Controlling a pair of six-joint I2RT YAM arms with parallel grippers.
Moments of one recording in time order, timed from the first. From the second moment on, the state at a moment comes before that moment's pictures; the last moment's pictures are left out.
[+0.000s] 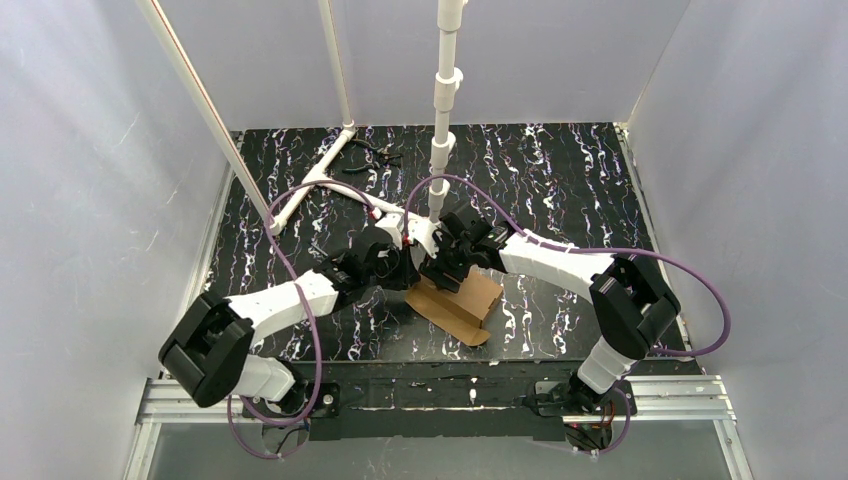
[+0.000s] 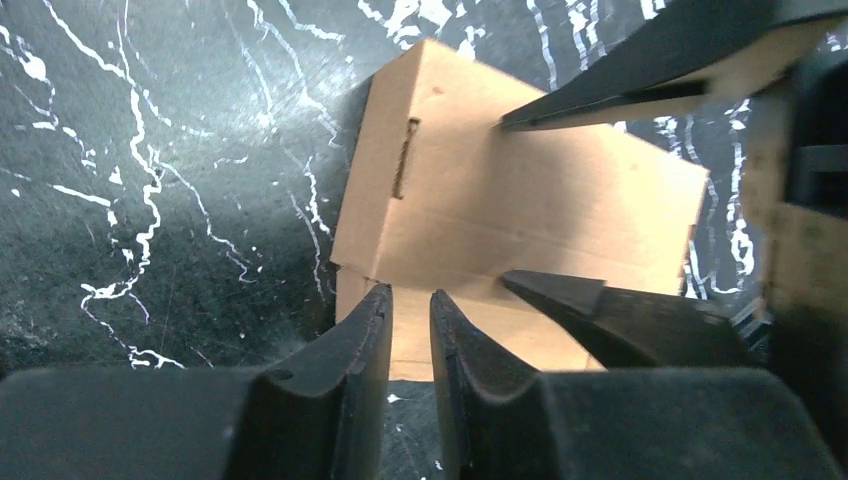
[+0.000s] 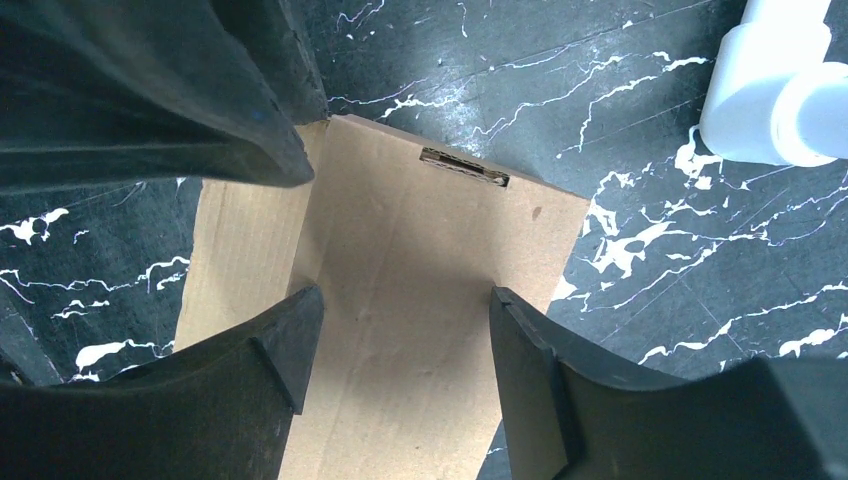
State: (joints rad) left arm -0.72 1.37 0.67 0.00 0.07 -0.54; right arm 0.83 1.65 1.09 -0.40 -0.24 -0.42
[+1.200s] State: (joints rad) left arm -0.72 1.33 0.44 0.16 0.07 -0.39; right arm 0.83 1.66 1.10 -0.41 -0.24 -0.42
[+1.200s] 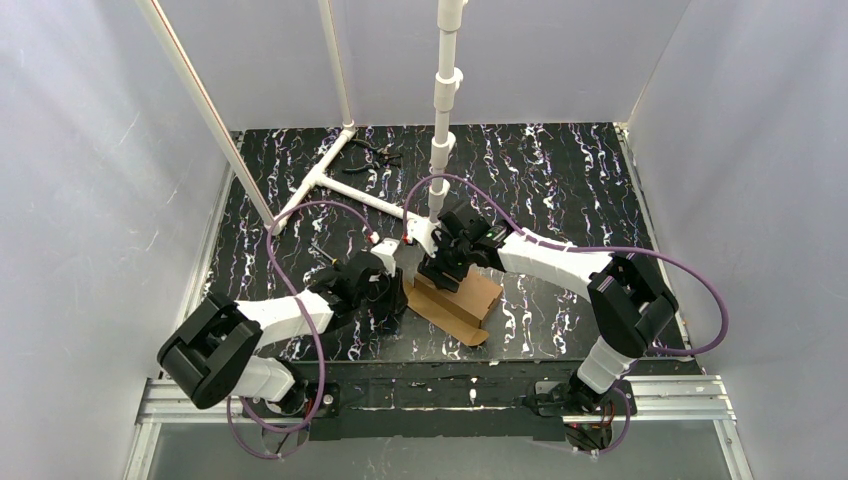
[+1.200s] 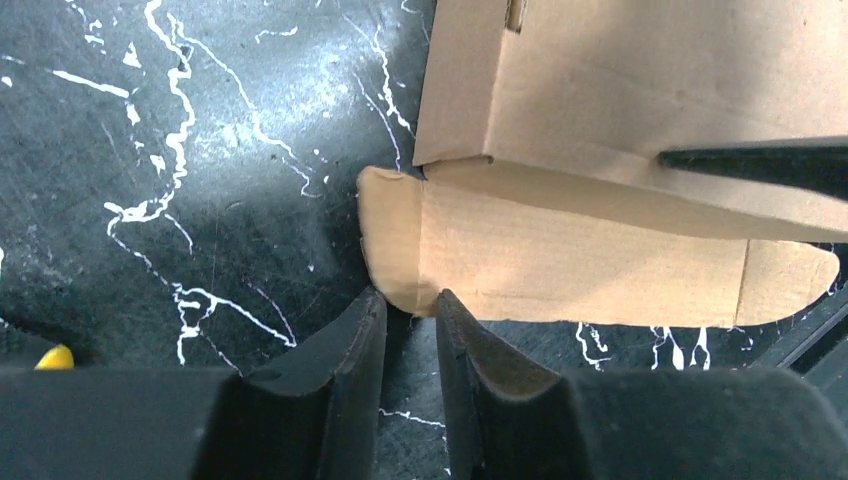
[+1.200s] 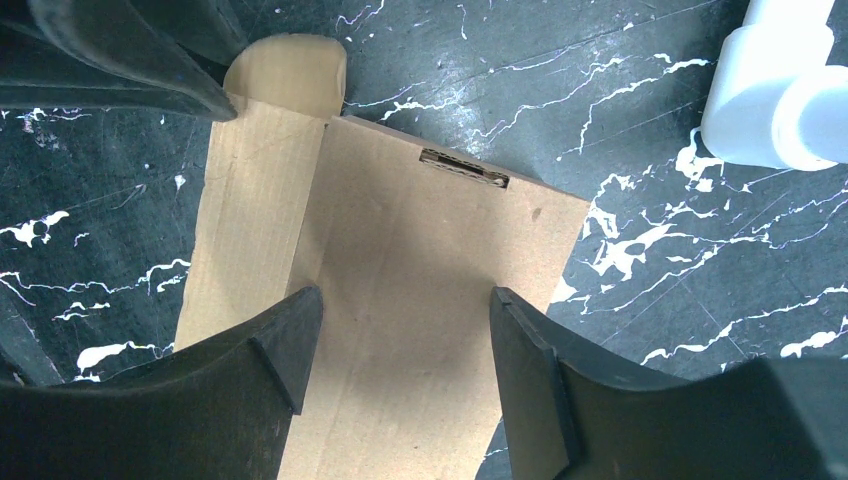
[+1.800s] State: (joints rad) left arm -0.72 1.37 0.48 0.19 0.09 -0.41; right arm 0.83 1.66 1.10 -0.41 -0.24 -0.42
